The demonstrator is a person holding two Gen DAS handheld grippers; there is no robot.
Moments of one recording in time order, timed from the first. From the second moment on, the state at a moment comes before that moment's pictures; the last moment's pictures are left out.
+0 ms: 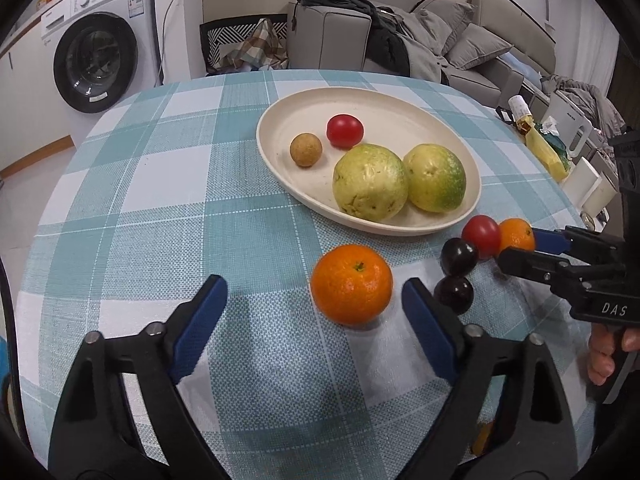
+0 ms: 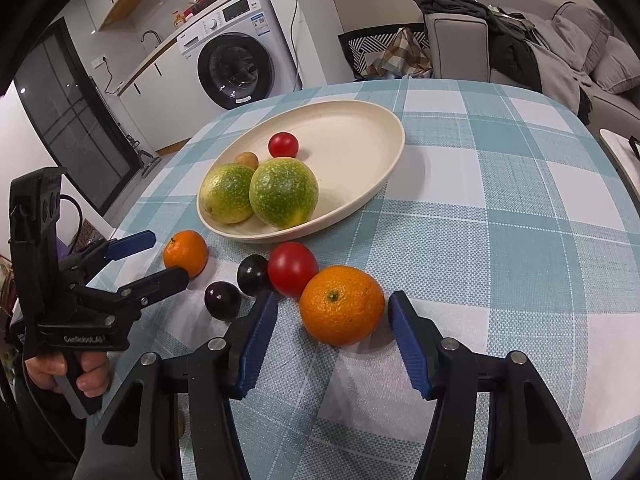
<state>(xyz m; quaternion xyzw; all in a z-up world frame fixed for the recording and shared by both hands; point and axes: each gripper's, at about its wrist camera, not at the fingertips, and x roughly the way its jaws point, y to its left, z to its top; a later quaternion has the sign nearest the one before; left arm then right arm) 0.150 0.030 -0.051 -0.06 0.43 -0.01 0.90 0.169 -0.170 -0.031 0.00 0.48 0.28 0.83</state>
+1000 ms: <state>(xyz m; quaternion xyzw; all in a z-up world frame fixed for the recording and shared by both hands) 0.140 0.019 -0.031 -0.06 0.40 -0.06 0.91 0.162 -0.176 -0.025 -0.01 0.48 0.28 0.83</state>
